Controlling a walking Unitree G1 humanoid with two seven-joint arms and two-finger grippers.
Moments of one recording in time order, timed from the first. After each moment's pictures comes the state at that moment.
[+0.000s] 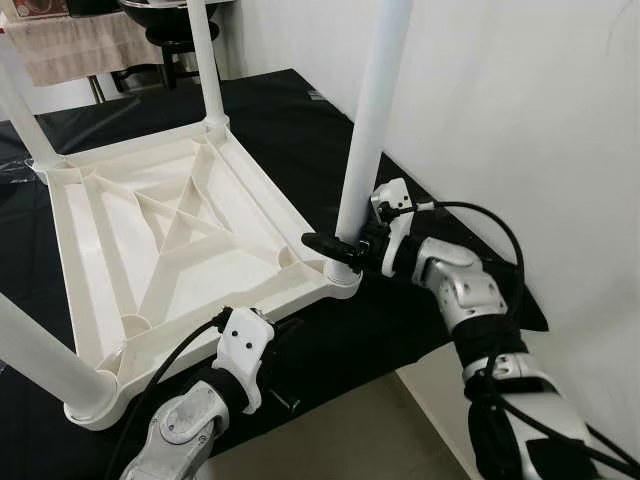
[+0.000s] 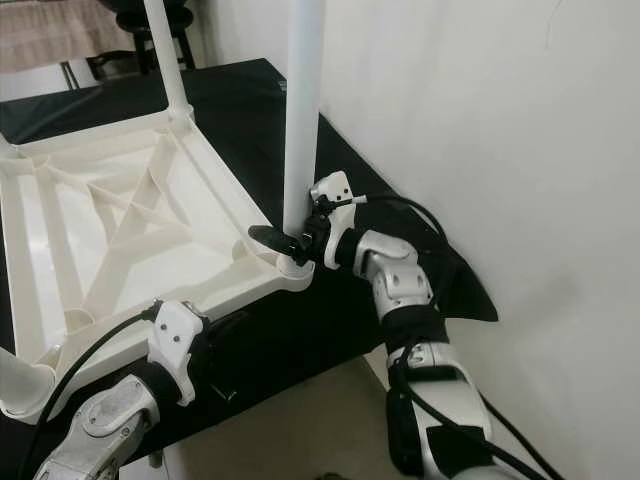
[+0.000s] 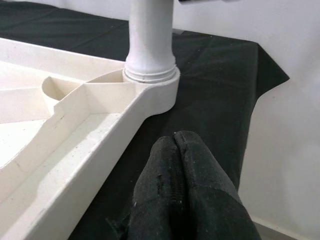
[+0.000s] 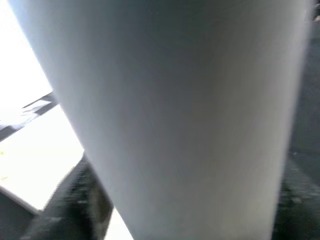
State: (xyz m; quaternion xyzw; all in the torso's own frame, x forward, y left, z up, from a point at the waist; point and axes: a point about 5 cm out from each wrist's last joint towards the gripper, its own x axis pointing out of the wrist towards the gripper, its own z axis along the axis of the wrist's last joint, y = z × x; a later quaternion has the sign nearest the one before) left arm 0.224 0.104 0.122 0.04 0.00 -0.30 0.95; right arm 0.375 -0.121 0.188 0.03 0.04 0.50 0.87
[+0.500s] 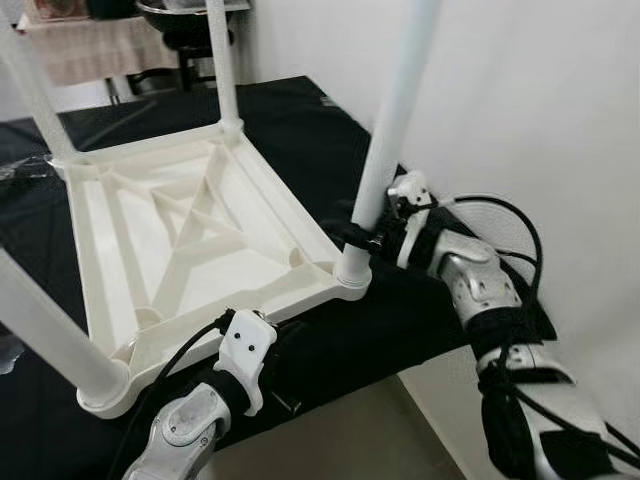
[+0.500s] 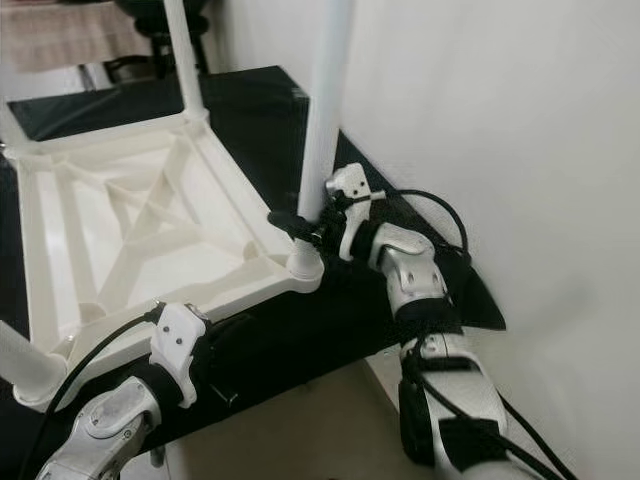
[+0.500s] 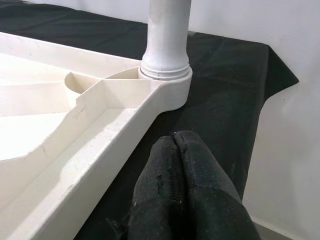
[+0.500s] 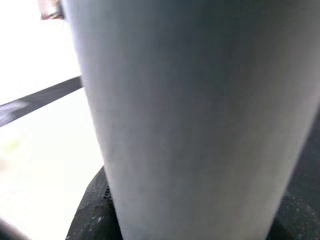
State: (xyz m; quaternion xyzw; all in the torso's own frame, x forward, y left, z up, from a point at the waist) left arm 0.222 0.105 0.121 0.04 0.00 -0.30 0.95; right arm 0.366 -0.137 0.181 -0.01 -0.01 0.43 0.90
